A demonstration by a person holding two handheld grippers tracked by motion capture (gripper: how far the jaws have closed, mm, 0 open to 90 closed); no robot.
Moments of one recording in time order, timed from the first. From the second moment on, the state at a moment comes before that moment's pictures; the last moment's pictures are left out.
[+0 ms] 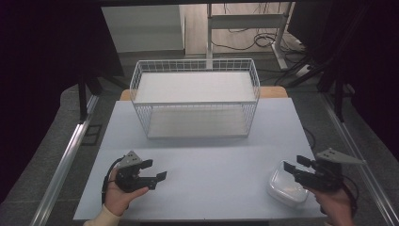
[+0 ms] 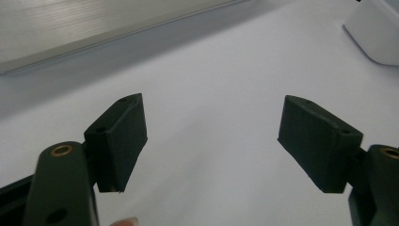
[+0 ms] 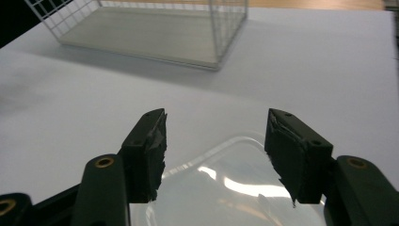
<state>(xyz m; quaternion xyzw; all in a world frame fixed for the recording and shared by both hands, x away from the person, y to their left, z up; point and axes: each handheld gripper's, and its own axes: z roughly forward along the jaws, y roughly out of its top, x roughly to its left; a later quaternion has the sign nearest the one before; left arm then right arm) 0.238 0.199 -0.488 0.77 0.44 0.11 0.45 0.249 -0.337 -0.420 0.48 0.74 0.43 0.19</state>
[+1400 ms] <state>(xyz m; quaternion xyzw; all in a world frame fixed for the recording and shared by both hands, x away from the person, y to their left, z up) 0.239 0.195 -0.490 0.78 0.43 0.11 0.44 0.257 -0.383 -0.458 0.57 0.75 0.28 0.19</state>
